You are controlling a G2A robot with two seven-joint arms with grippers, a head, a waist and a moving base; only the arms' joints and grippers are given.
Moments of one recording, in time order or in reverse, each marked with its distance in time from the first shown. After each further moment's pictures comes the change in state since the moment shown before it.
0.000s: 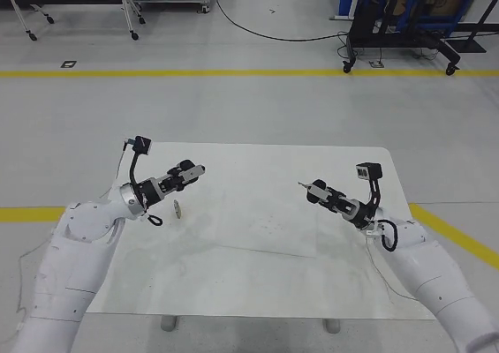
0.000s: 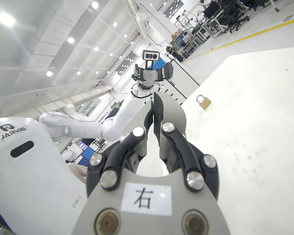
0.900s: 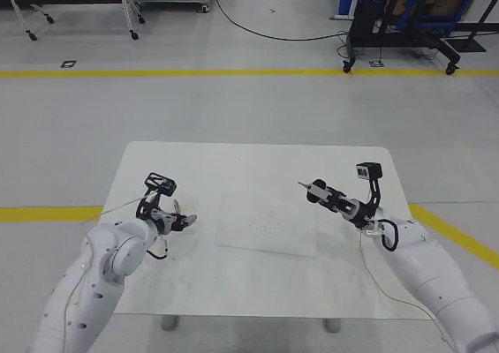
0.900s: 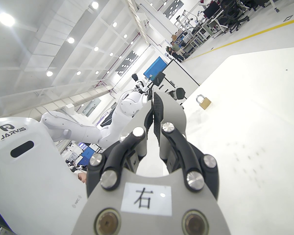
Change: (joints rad) left arm 0.201 0.033 0.072 -0.294 1.200 0.423 0.023; right arm 0.000 0.000 0.000 0.000 0.000 0.000 0.000
